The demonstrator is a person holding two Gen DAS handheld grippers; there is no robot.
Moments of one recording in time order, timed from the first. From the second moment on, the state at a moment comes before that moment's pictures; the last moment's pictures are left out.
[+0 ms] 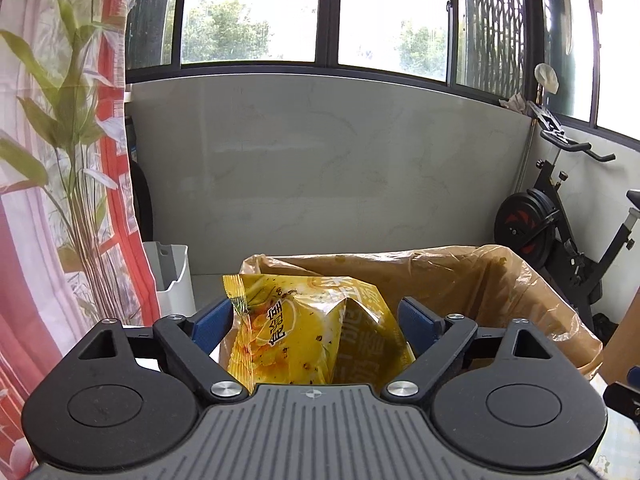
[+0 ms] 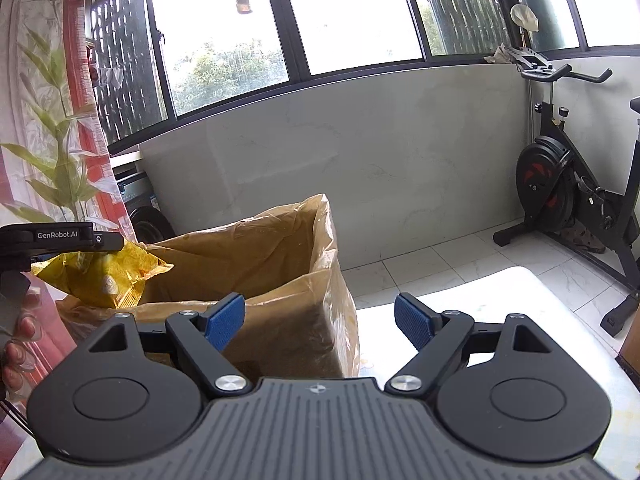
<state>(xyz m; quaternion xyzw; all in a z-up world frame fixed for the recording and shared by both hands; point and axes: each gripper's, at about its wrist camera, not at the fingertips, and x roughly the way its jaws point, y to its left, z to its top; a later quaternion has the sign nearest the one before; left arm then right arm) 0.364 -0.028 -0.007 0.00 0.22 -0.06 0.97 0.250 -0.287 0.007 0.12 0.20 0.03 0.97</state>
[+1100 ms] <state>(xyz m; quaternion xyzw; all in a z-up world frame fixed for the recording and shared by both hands) 0.259 0.044 -0.009 -0.01 0.23 -0.03 0.97 0.211 -0.282 -0.047 0.11 0.28 0.05 0.95</state>
